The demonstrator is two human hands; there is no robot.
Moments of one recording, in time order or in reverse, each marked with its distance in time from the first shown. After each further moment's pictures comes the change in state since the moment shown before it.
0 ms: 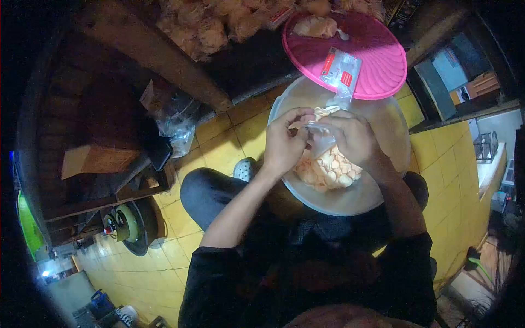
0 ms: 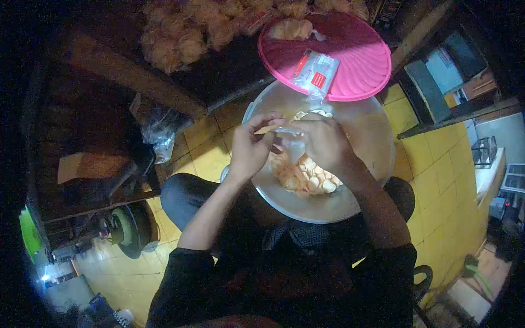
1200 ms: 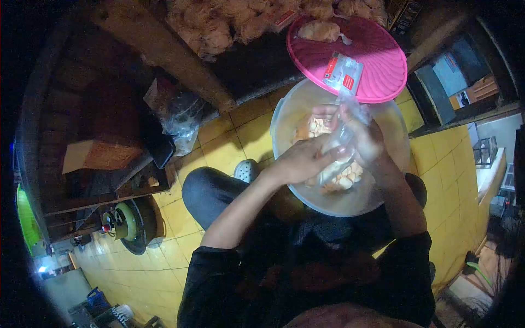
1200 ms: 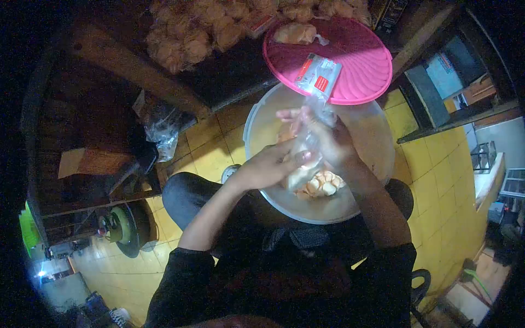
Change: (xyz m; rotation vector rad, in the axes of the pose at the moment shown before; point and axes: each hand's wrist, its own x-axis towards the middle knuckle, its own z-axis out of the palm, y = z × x) left_hand -0.015 0.025 0.009 0.446 -0.436 -0.122; right_hand 0.010 -0.020 0.000 1.166 0.084 0.263
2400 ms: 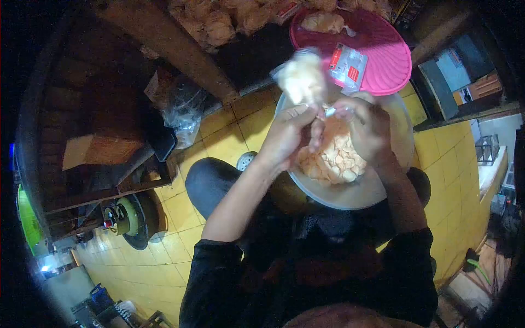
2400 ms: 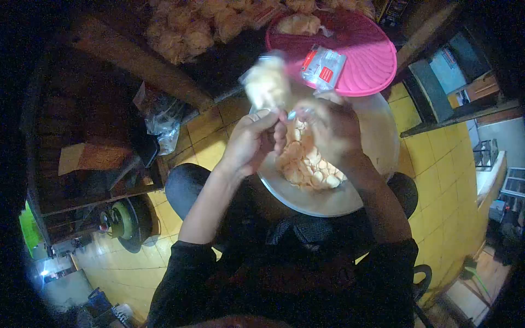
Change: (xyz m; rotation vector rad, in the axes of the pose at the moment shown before) left_hand -0.002 0.000 -0.026 -1.175 0.083 0.011; right_hand -0.011 -0.026 0.014 -0.550 0.220 -0.058
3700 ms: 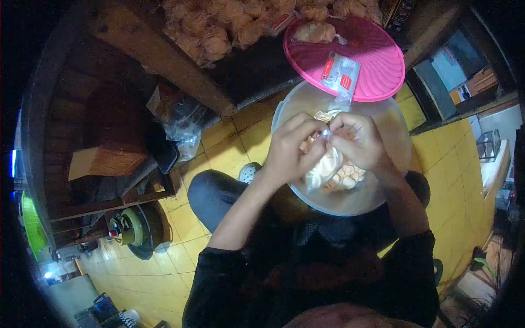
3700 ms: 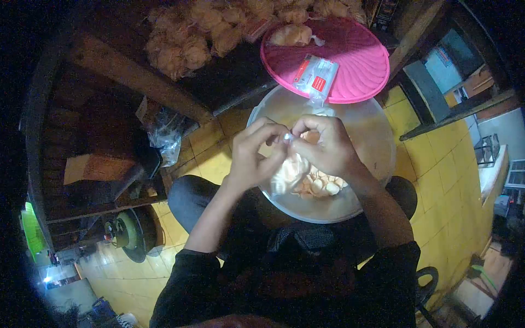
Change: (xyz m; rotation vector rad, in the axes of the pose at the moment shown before) left_hand 0.001 -0.012 0.005 1.207 0.070 0.918; right_hand -0.003 0.005 -0.011 0.011 -0.241 -0.134
